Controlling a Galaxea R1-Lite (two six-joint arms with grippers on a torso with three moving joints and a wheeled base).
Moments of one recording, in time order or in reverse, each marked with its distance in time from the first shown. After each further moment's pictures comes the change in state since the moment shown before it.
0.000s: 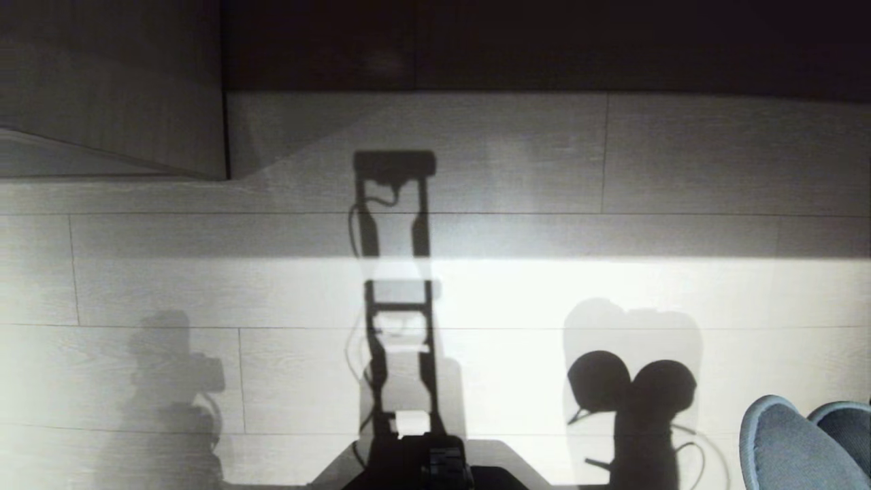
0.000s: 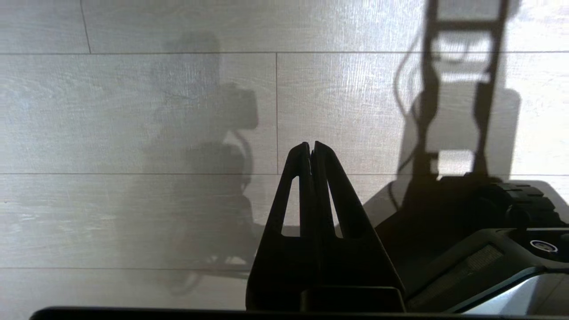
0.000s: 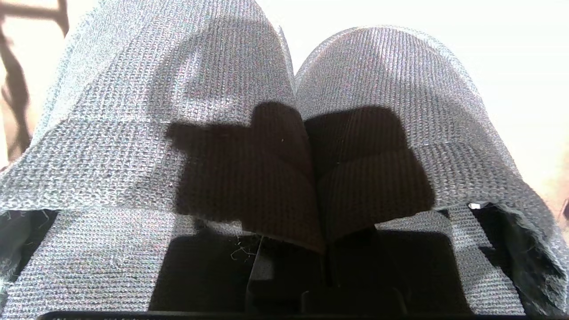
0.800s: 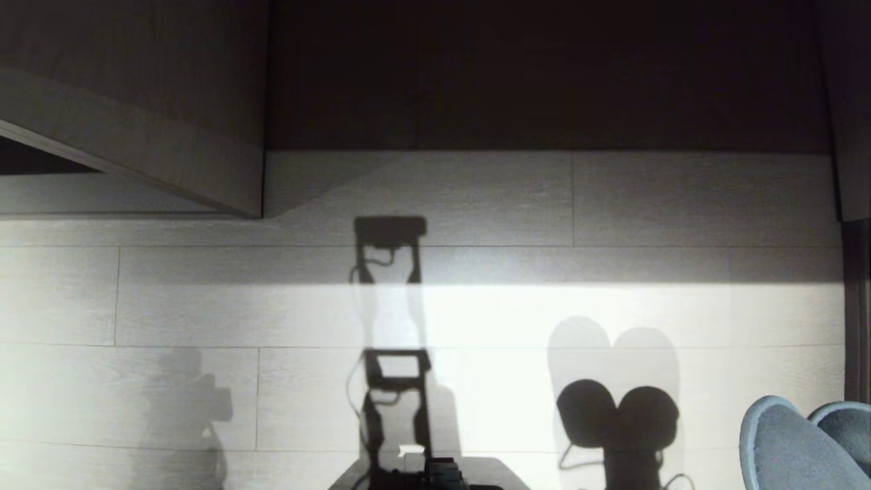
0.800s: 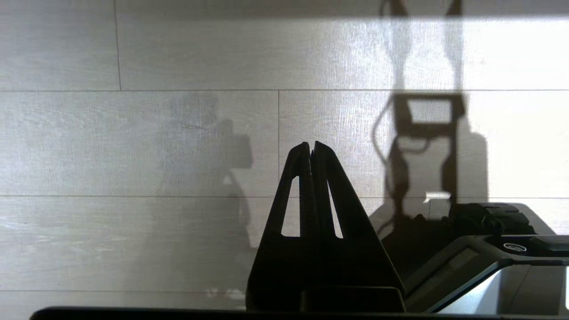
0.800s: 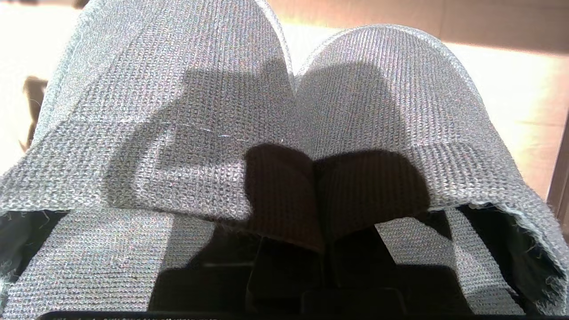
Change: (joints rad) left arm 0.000 0.000 0.000 0.000 0.000 0.000; right arm 0.000 0.000 0.000 0.000 0.000 0.000
